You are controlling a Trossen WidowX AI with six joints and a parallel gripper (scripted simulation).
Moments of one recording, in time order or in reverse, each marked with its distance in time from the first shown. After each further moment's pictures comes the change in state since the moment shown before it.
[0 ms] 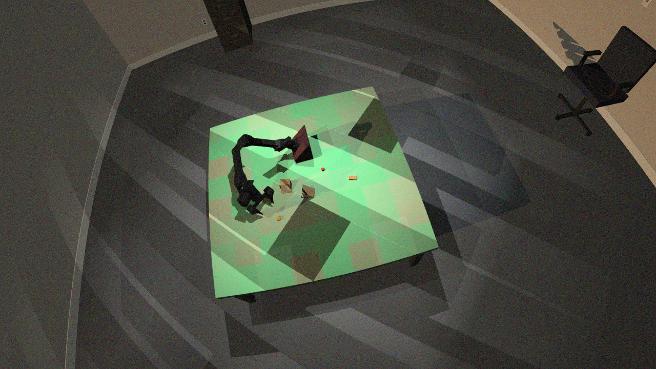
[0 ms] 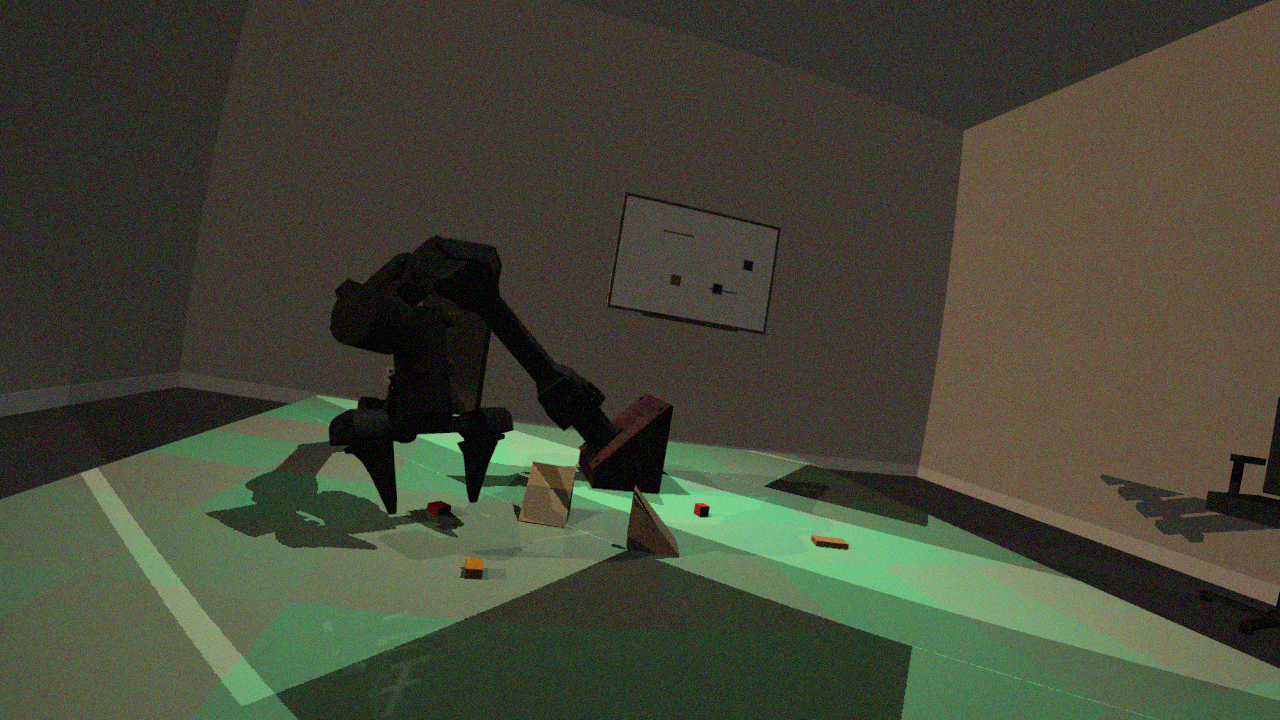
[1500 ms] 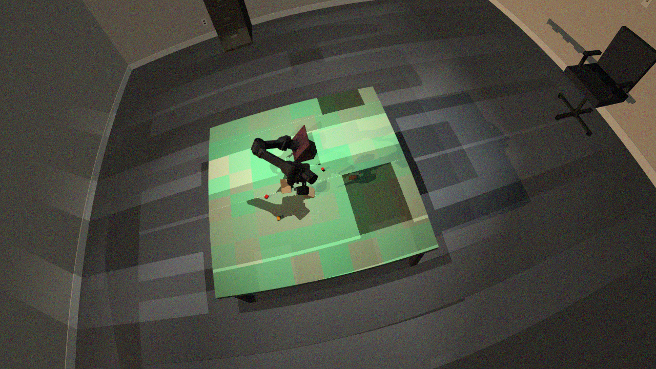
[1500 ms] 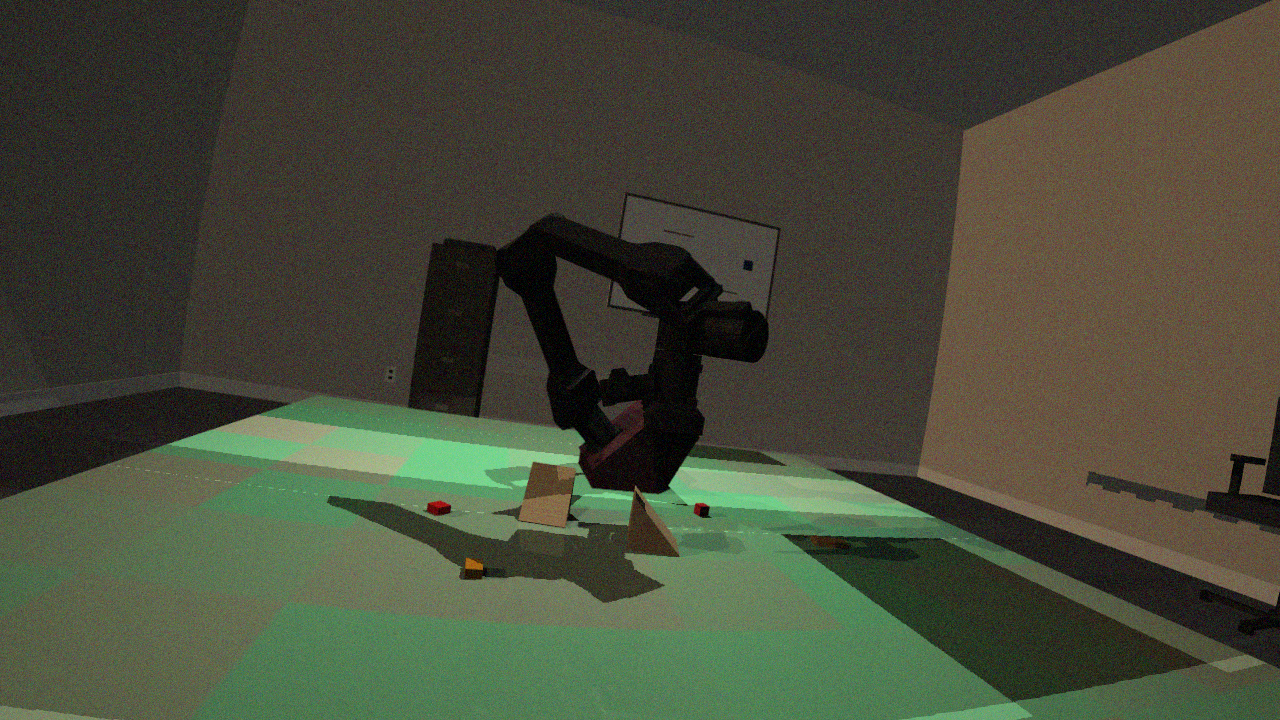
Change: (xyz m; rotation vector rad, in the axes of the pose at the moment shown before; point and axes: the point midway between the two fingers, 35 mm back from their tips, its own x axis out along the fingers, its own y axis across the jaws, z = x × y) arm 0.010 -0.245 -0.117 -0.719 -0.361 -0.119
